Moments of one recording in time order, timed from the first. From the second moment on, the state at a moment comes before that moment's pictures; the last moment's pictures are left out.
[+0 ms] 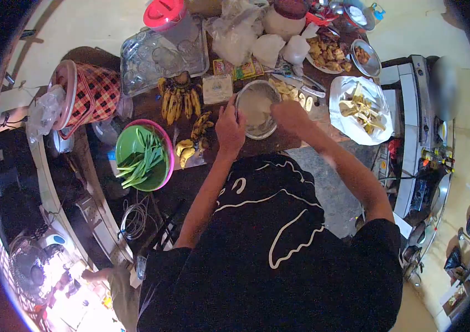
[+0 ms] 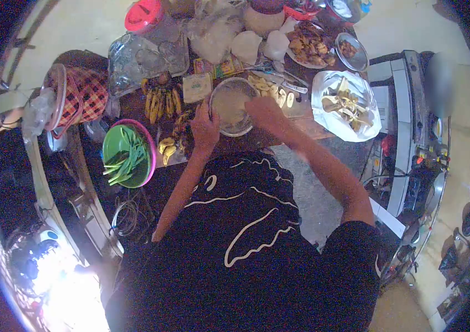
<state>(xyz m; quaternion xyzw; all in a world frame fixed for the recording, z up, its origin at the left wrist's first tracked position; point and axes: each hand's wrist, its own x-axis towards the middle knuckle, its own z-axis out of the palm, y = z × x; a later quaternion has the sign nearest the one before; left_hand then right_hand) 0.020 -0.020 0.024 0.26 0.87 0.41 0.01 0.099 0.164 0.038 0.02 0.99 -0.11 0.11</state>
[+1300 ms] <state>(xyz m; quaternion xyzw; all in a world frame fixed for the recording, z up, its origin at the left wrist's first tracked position) 0.021 -0.011 0.021 0.22 0.88 0.42 0.06 0.105 0.153 0.025 0.14 0.95 -0.26 0.10</state>
